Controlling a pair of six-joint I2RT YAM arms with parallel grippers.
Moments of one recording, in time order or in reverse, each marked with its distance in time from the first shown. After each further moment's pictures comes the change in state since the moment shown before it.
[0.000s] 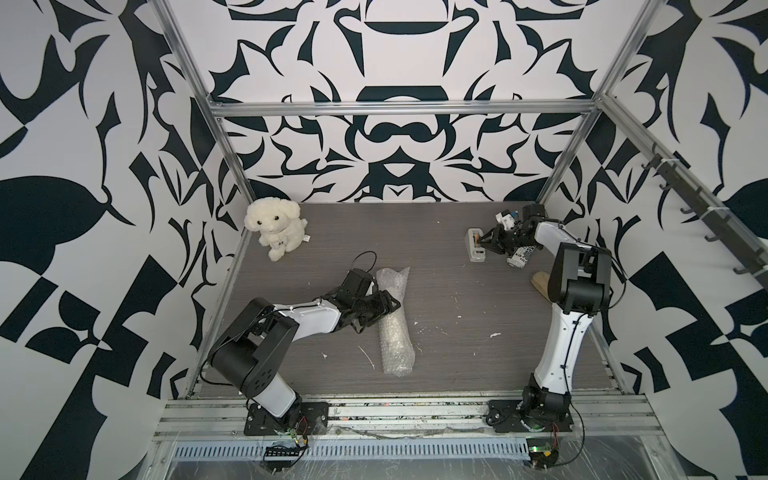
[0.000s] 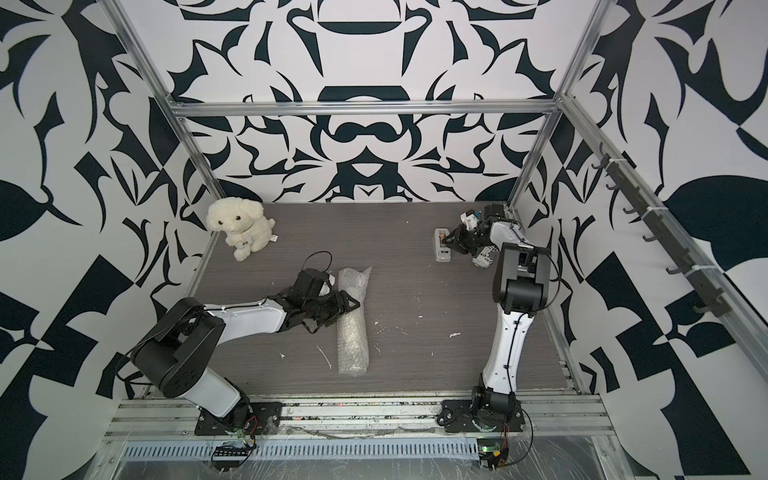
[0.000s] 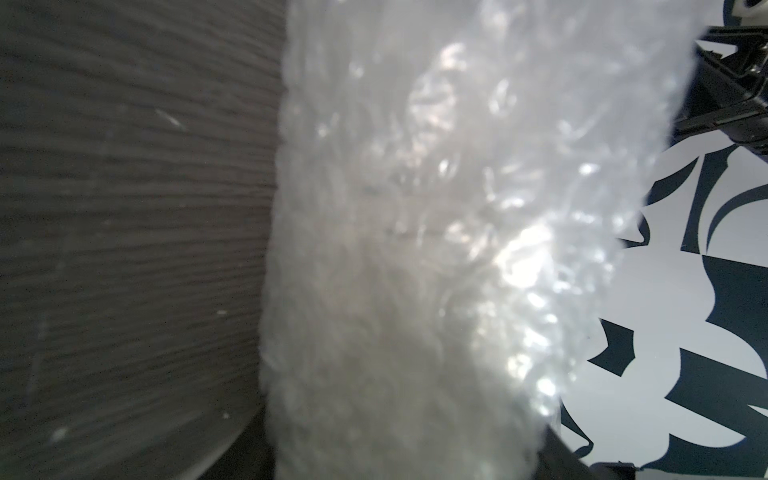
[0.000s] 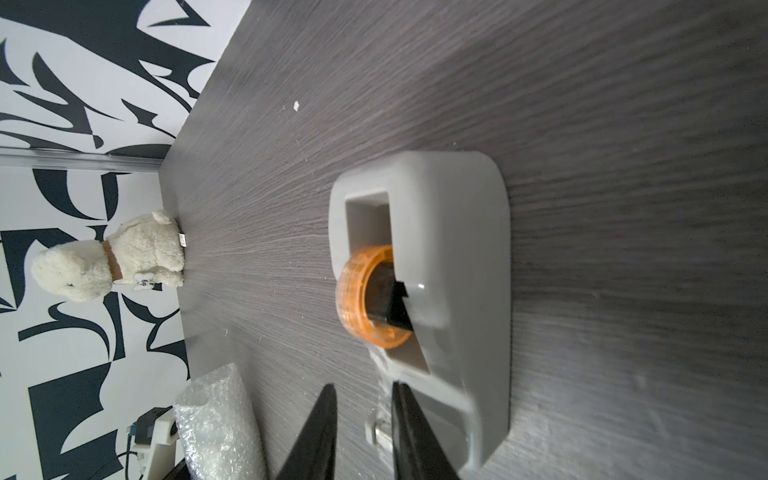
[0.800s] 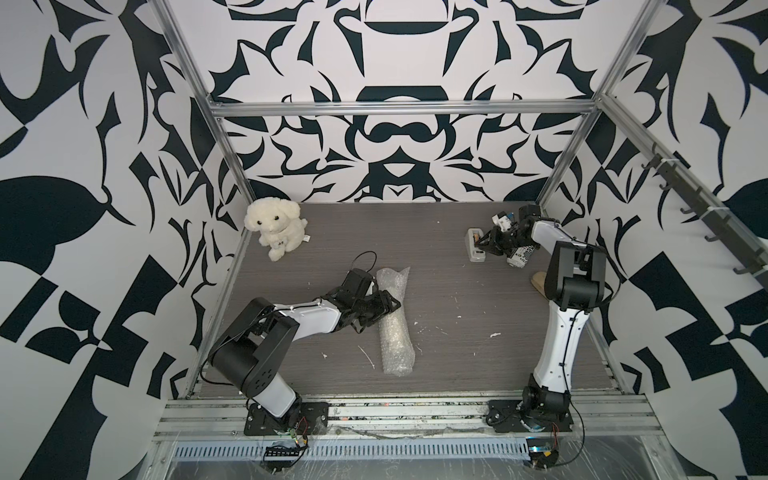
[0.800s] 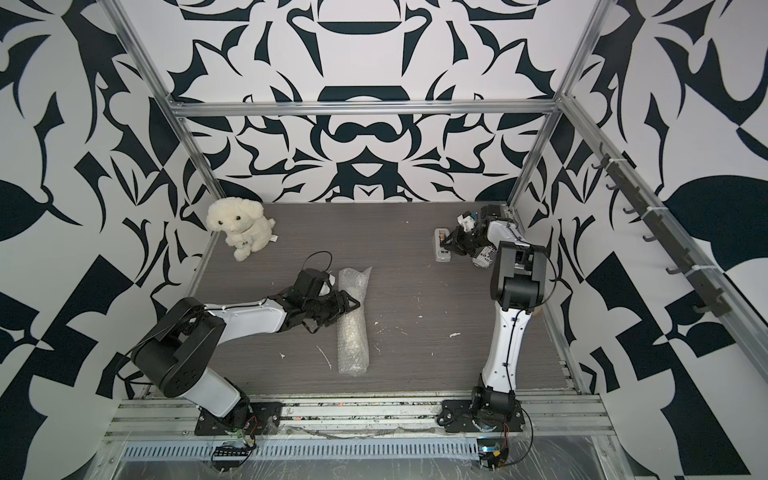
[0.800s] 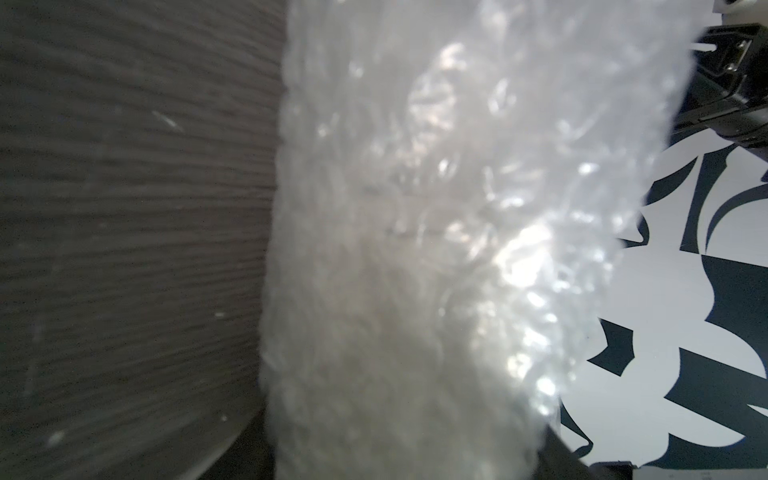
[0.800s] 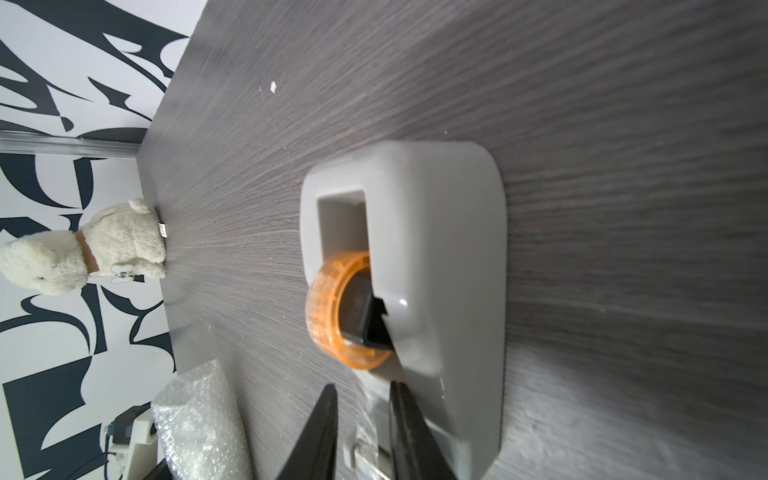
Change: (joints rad) left arm 0.000 0.003 0.000 0.005 0.001 0.000; right arm 0.014 0.050 0.051 -0.047 0.018 -0.040
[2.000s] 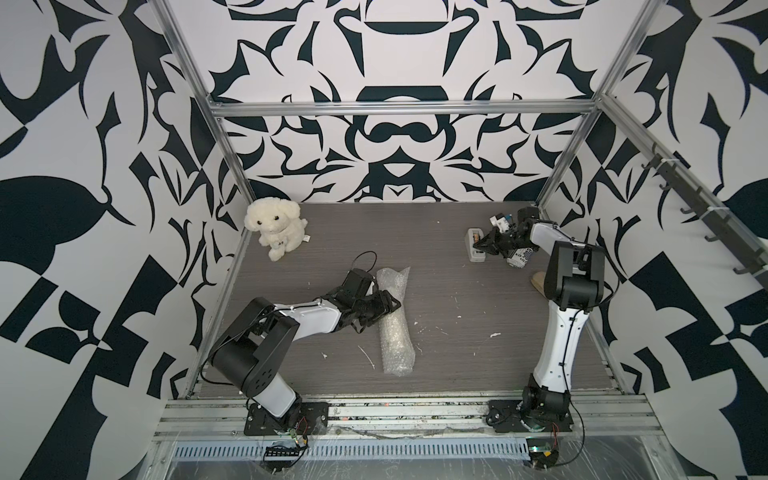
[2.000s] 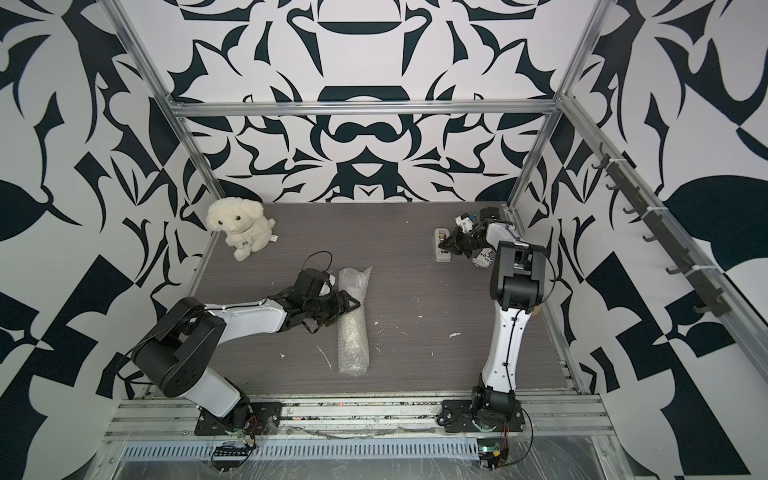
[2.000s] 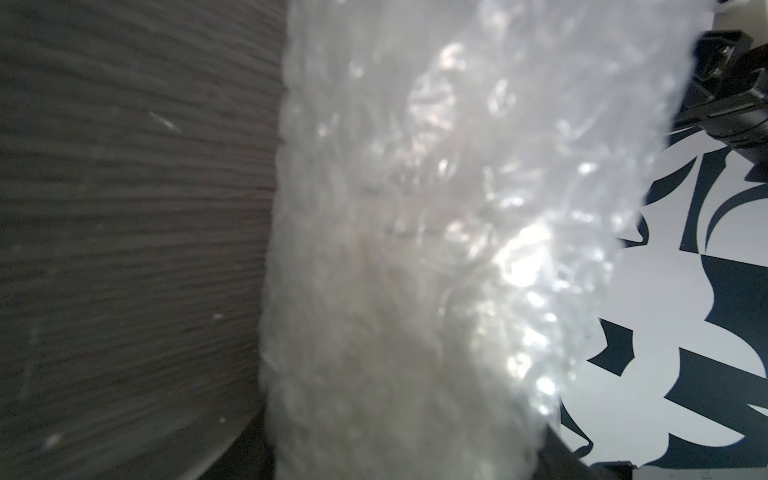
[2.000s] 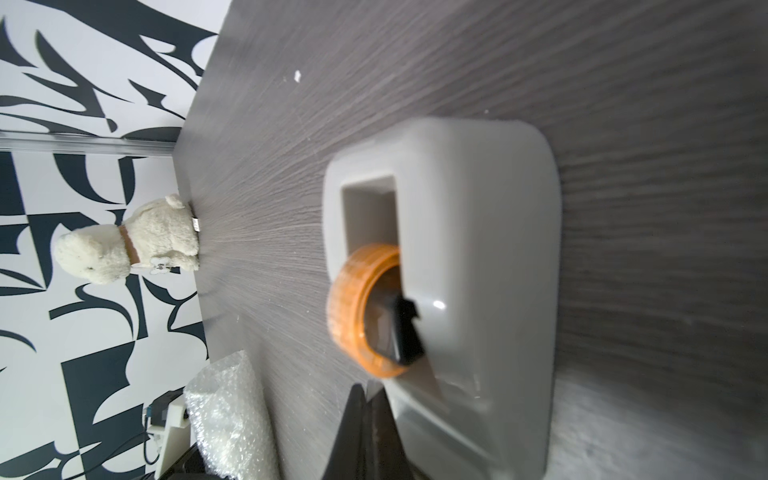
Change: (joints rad) left arm -0.001 0.001 0.000 0.002 -0.001 0.000; right arm 0.000 -0.019 -0.054 0.072 -0.093 0.059
